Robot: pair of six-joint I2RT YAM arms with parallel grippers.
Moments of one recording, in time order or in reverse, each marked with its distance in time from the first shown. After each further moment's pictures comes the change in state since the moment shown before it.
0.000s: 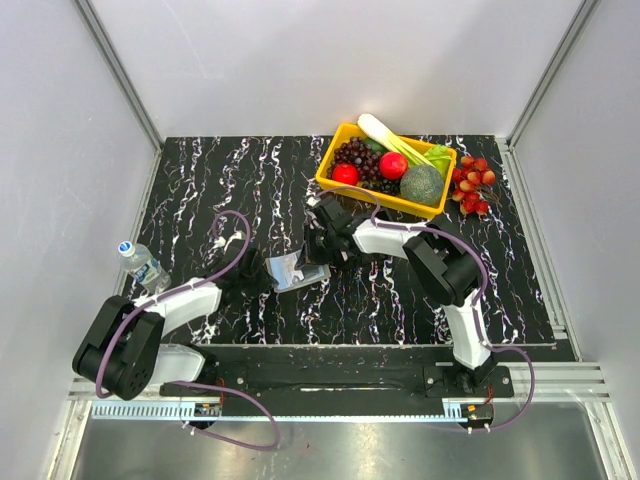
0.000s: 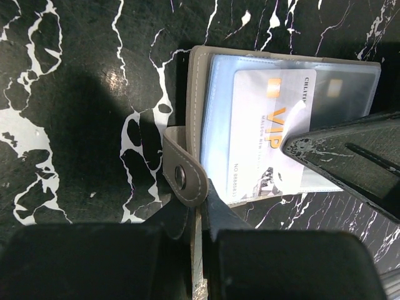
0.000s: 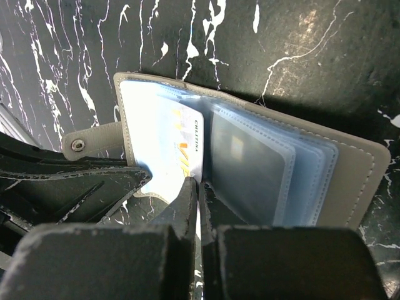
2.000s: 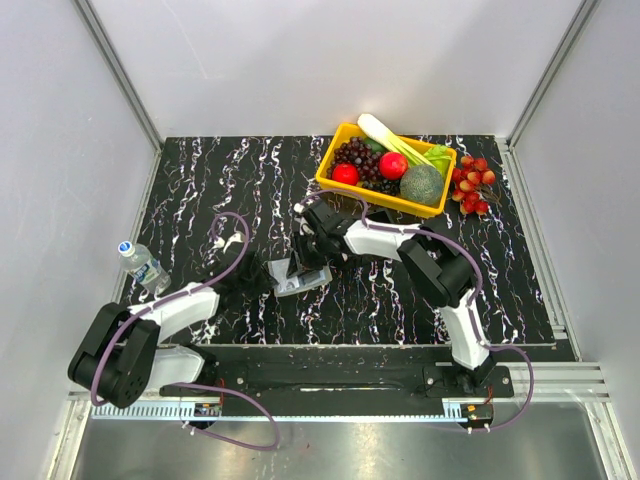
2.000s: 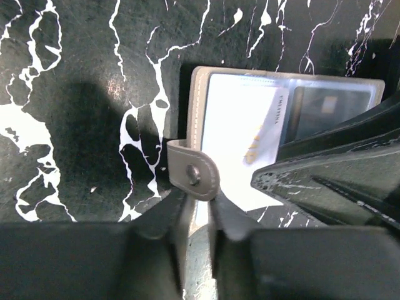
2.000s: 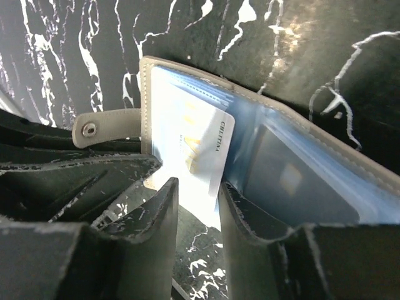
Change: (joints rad) left arm -0.010 -0.046 -0.030 0.031 -0.015 0.008; right arm 0.044 0.045 0.094 -0.109 -0.058 -0.094
